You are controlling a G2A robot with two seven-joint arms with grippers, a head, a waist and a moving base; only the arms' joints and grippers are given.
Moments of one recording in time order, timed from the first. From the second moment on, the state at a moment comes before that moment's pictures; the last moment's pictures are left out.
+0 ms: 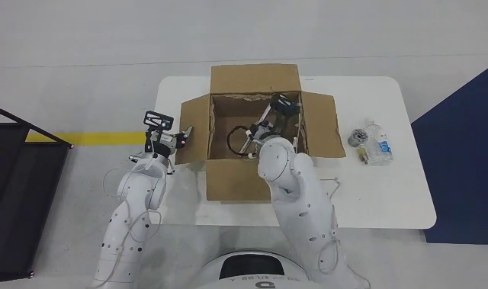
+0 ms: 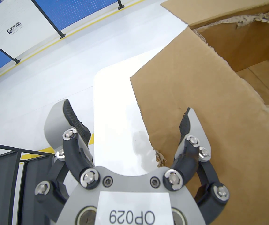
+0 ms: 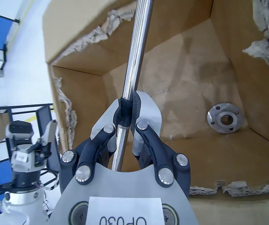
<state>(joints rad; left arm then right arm) 1.55 -1.36 -1.47 -1.65 1.64 -0.07 -0.19 -1.40 -1.73 1.16 -1.80 -1.23 0.69 0.73</state>
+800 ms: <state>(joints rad) 1.55 -1.36 -1.47 -1.65 1.64 -0.07 -0.19 -2.05 -1.69 1.78 -2.21 -0.35 0.25 0.18</state>
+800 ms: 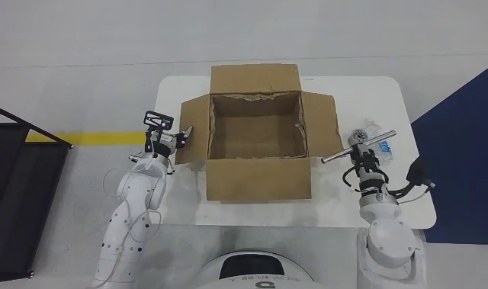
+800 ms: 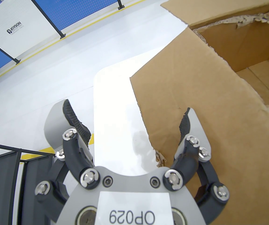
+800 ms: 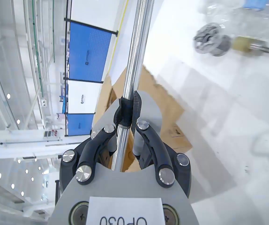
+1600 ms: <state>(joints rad) 1.55 -1.36 -1.47 -1.65 1.64 -0.07 -0.19 -1.79 -1.64 1.95 -1.72 -0.31 0.37 0.24</state>
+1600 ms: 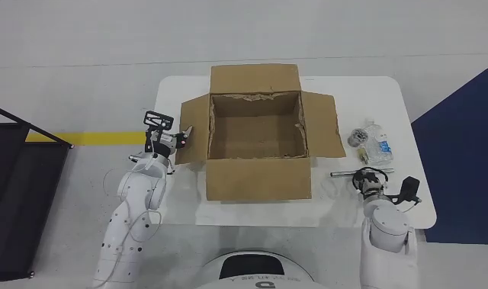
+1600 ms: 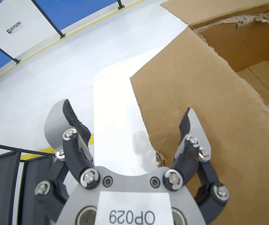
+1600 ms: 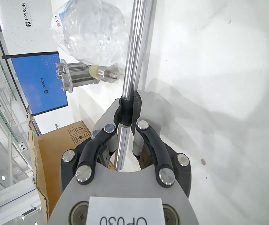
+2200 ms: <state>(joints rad) 1.55 -1.36 -1.47 -1.65 1.64 -0.07 -0.19 -1.78 -1.61 1.94 -1.72 -0.31 0.39 0.25</state>
